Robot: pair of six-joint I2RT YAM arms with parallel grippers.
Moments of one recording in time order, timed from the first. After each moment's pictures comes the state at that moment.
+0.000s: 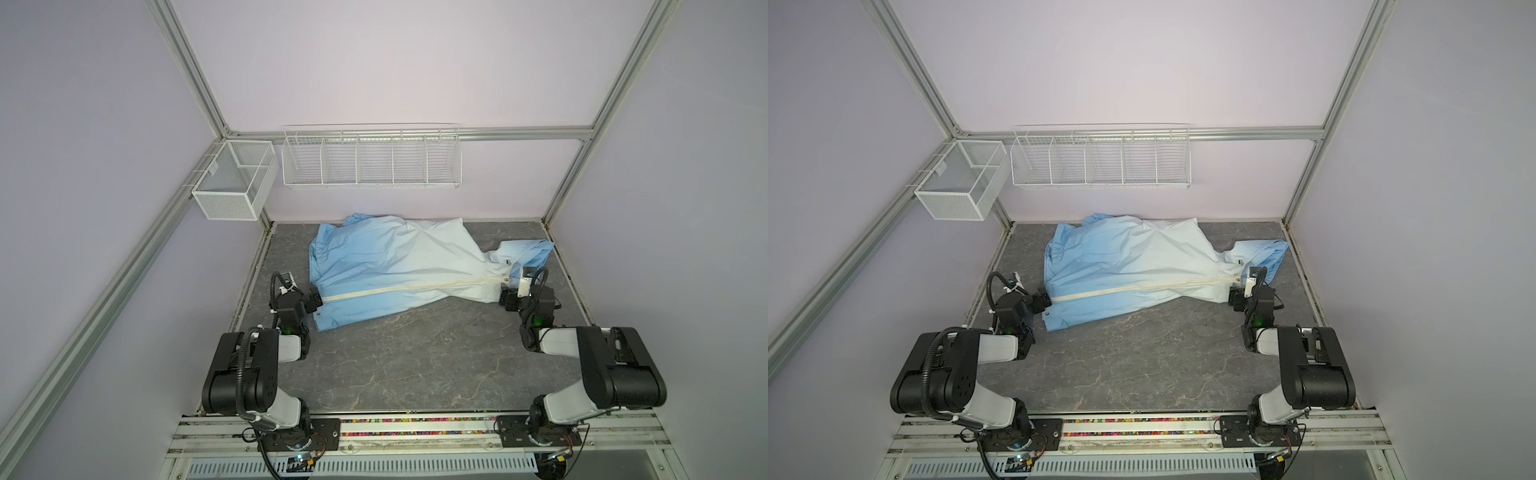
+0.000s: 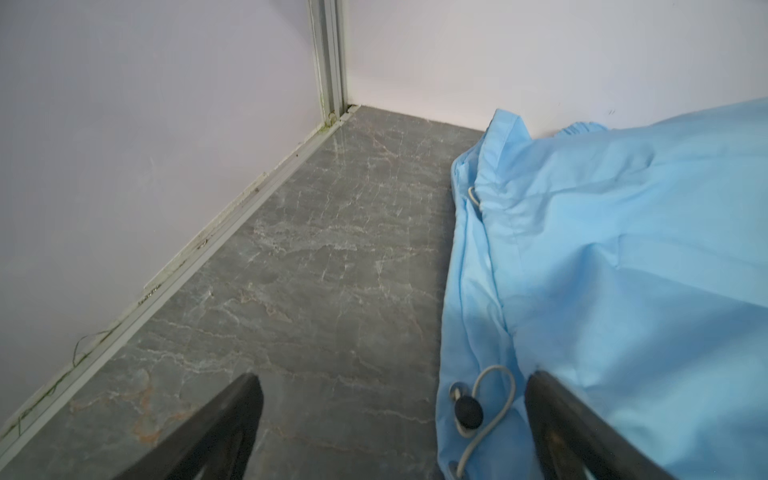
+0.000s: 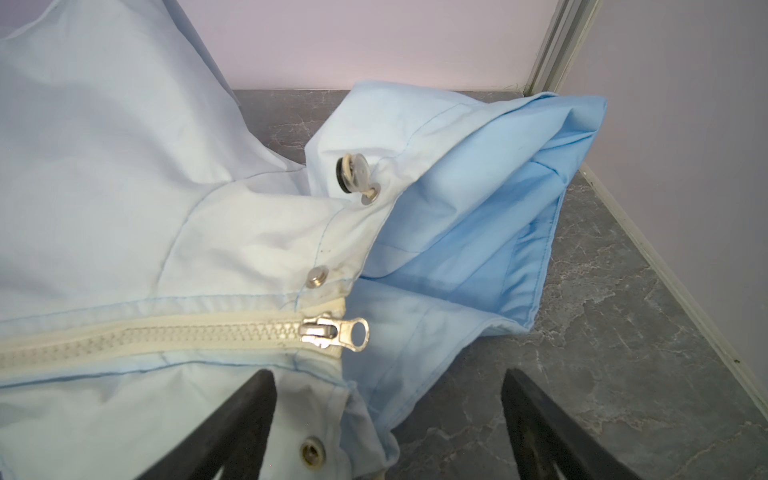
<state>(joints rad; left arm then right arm) 0.00 1.53 0.35 0.89 -0.22 -0.13 -0.01 1.53 0.40 0.73 0.05 0.00</state>
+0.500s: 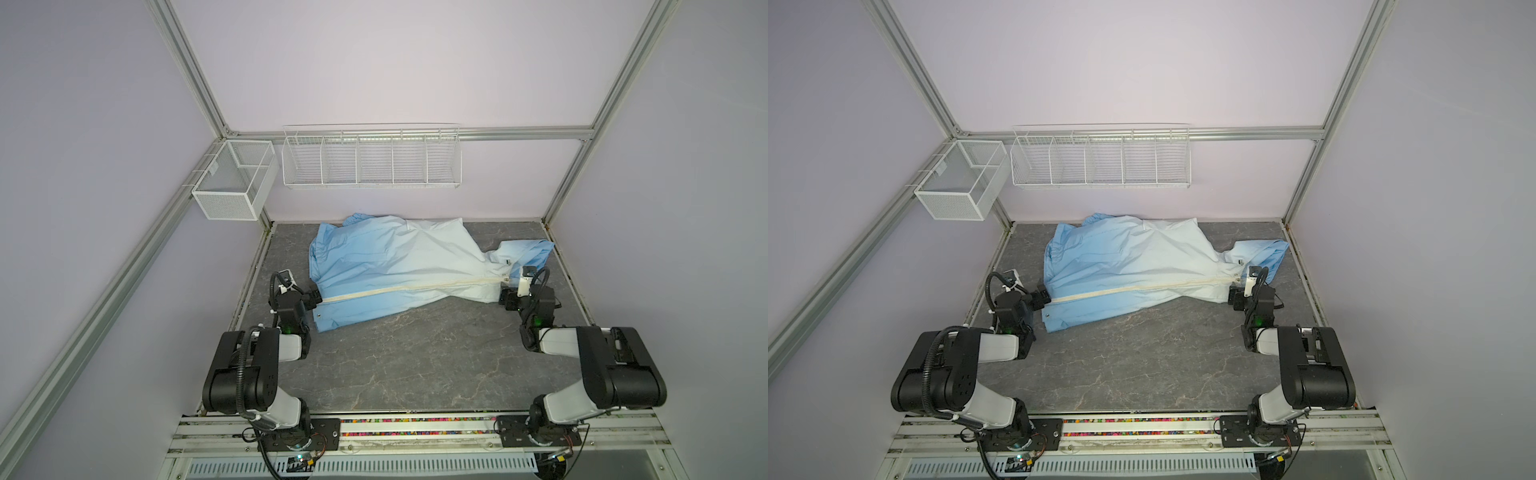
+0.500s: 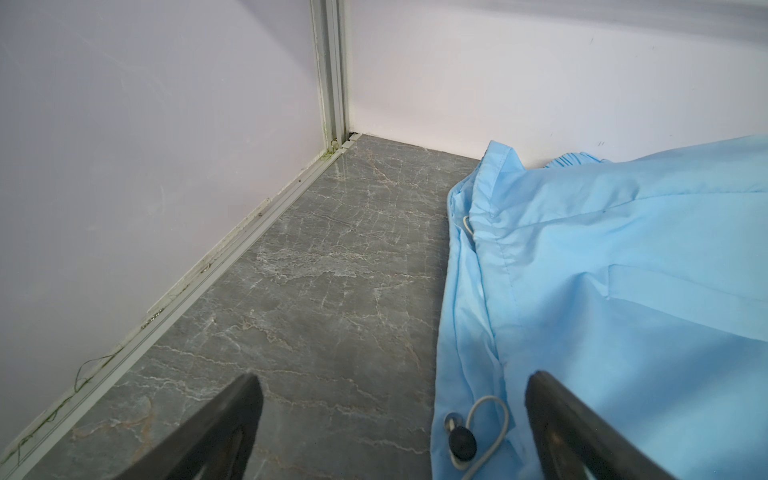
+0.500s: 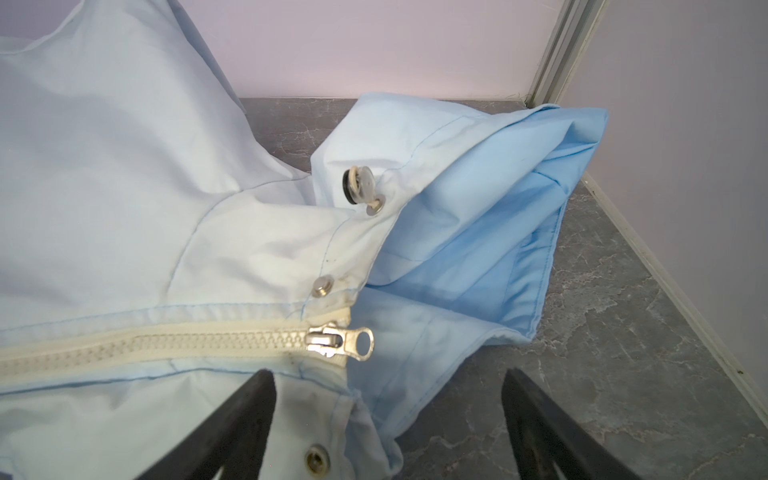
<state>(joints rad) 0.00 1.54 0.35 0.92 -0.23 -0.13 -0.01 1.53 0.40 0.74 0.05 0.00</state>
